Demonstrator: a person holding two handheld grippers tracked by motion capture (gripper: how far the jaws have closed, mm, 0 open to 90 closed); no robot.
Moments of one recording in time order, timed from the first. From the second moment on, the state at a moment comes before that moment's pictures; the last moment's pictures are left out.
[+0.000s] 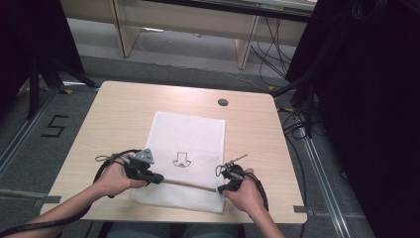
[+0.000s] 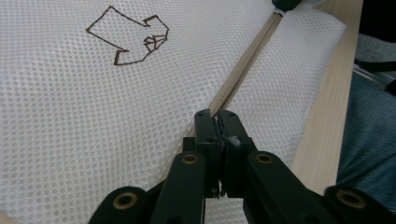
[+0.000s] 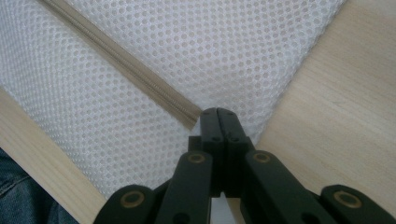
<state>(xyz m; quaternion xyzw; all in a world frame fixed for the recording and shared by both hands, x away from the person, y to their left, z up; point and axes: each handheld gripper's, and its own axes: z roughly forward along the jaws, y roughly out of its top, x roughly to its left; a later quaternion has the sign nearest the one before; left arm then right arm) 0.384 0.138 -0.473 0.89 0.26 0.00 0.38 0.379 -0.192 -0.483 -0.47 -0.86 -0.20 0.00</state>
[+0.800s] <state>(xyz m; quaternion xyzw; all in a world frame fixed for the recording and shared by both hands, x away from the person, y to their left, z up) 0.384 0.154 -0.474 0.88 0.27 0.00 0.38 0.379 -0.192 -0.483 -0.47 -0.86 -0.20 0.00</state>
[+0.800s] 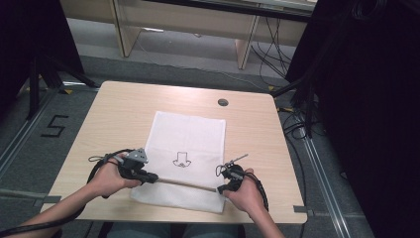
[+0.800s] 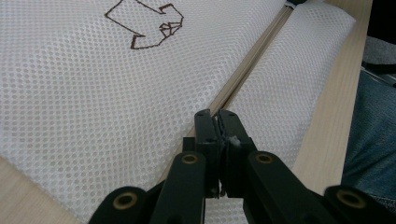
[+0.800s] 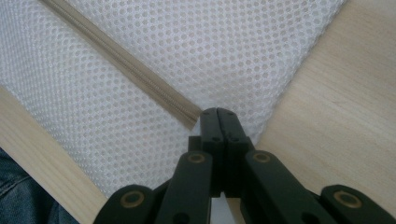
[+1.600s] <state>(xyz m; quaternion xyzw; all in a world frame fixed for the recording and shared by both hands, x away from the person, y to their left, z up) 0.383 0.173 -0.480 0.88 0.29 0.01 0.37 0.379 -0.192 -0.483 -0.47 -0.86 -0.20 0.00</state>
